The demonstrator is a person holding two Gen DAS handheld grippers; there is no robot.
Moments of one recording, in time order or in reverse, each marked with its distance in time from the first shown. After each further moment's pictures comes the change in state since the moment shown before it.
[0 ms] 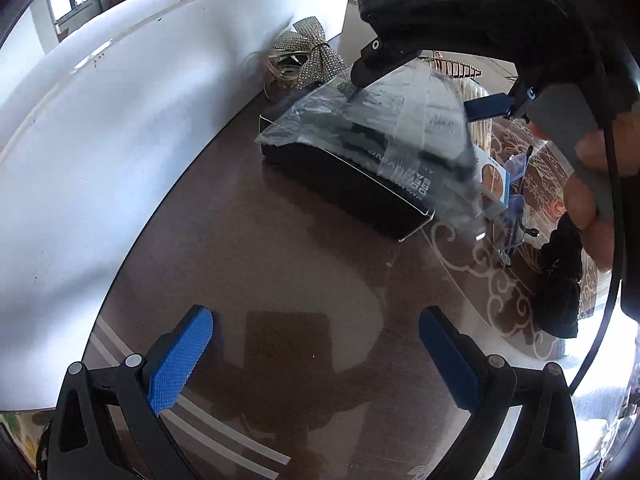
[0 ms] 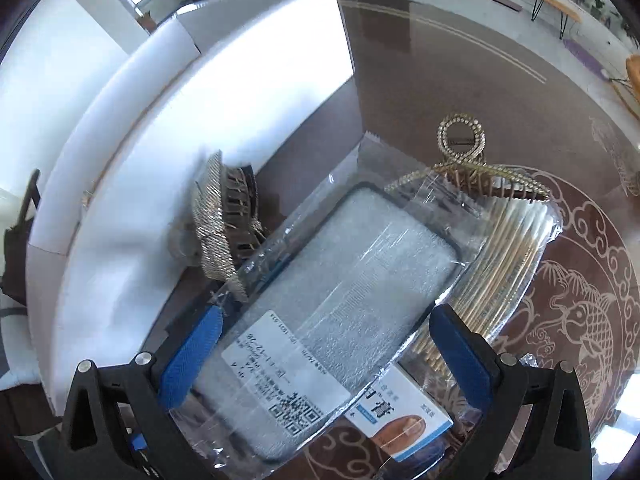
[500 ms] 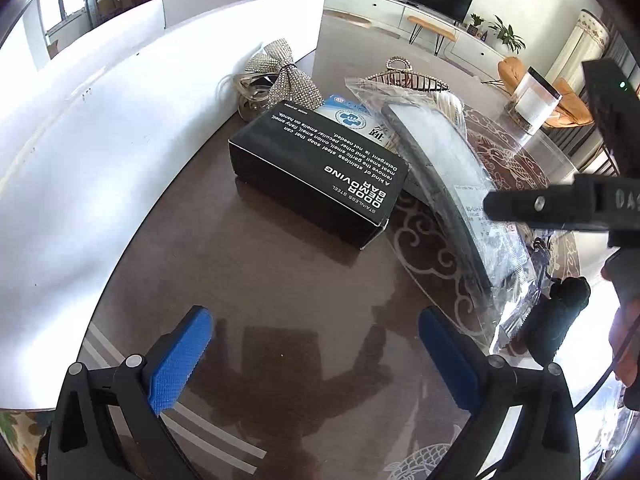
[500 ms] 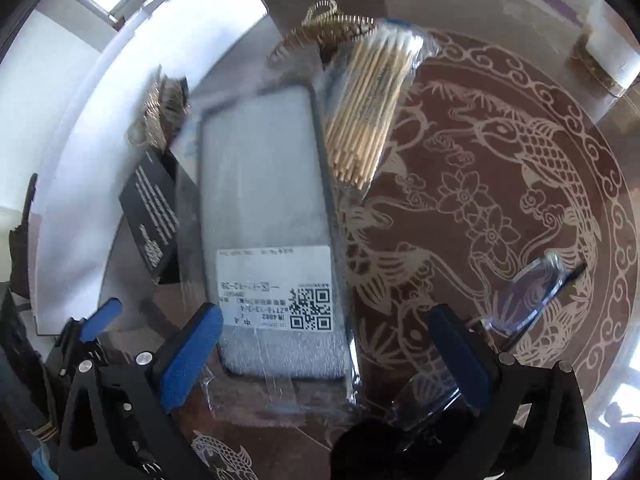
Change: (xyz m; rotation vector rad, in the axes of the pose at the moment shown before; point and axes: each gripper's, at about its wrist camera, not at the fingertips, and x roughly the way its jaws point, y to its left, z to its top) left arm -0.017 -0.008 -0.015 0.026 -0.044 -0.055; right arm -0.042 -0.073 -0.105 0.116 0.025 0.050
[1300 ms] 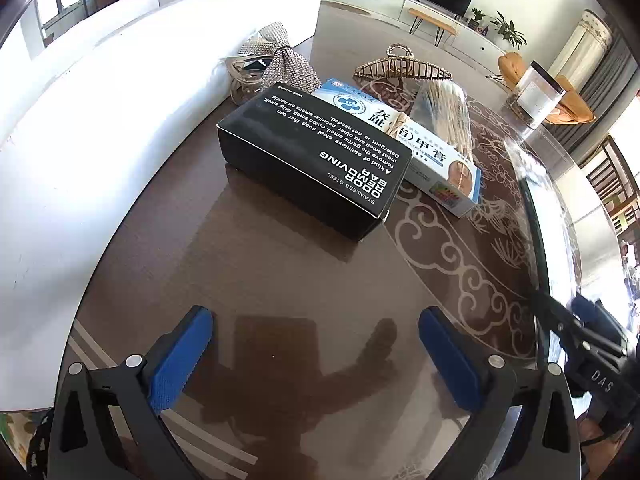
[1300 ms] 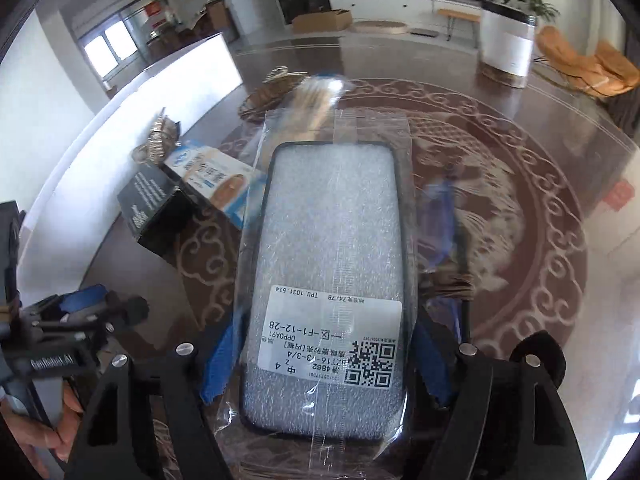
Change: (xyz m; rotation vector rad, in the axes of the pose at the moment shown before) left arm 0.011 -0.003 0.008 -0.010 0.032 -0.015; right arm -0.024 -0.033 -0.127 0.074 -0.348 -0.164
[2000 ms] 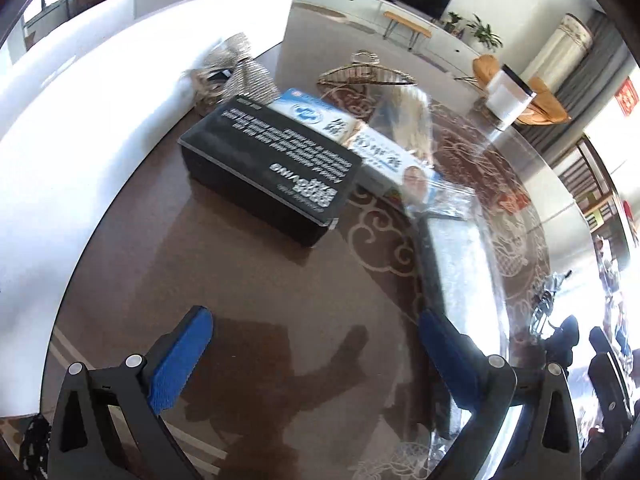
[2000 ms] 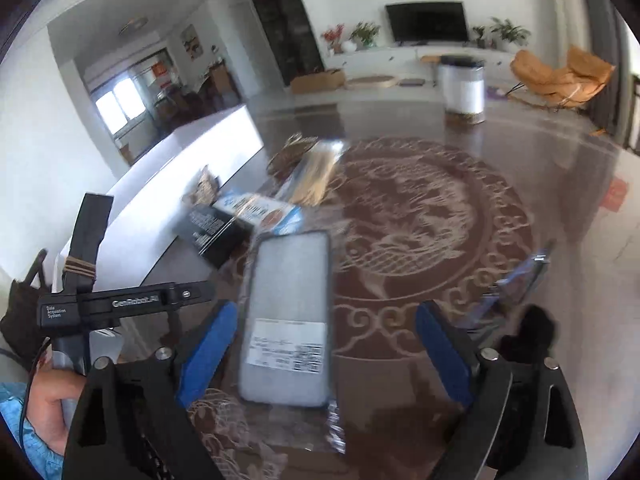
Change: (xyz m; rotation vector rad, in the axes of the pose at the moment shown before) left arm -0.015 -0.013 -0.001 0.056 -0.017 -0.125; right arm -0.091 0.009 -0.040 0.083 -0.271 0.030
